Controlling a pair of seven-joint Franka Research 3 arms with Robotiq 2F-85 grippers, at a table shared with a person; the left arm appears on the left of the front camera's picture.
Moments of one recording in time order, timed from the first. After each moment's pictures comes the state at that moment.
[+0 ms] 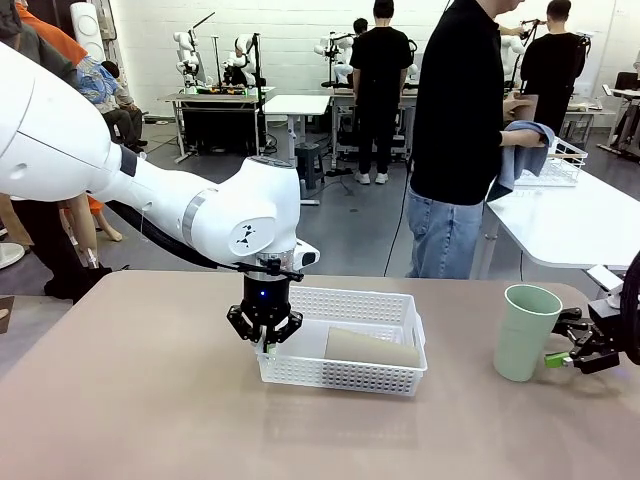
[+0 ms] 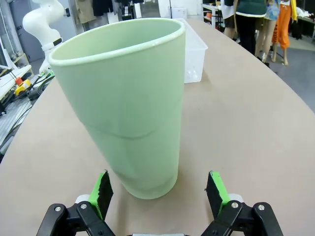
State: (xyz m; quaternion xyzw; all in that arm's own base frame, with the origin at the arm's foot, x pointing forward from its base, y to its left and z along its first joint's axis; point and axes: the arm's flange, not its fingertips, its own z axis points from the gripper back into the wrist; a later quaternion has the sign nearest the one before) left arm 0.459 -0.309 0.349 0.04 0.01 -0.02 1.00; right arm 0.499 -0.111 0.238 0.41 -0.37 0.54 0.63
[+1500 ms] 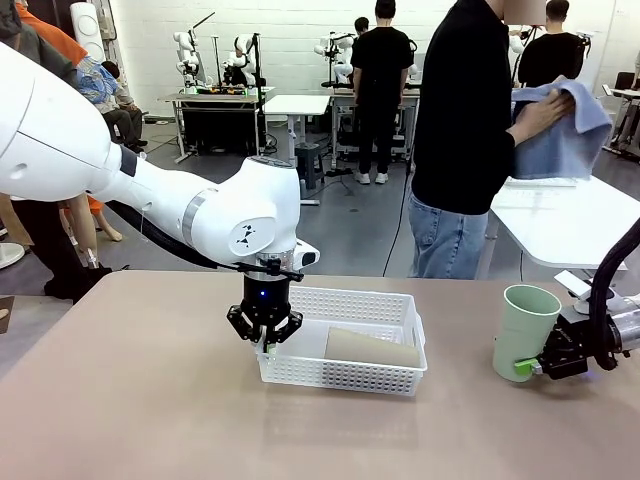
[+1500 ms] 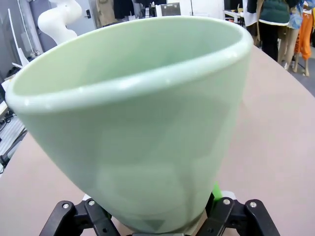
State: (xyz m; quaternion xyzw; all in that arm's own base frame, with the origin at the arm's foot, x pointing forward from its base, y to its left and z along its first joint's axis) left arm 0.459 -0.309 0.349 0.04 0.01 -0.02 1.00; right arm 0.498 -0.060 0.225 0.45 -0.36 0.56 0.59
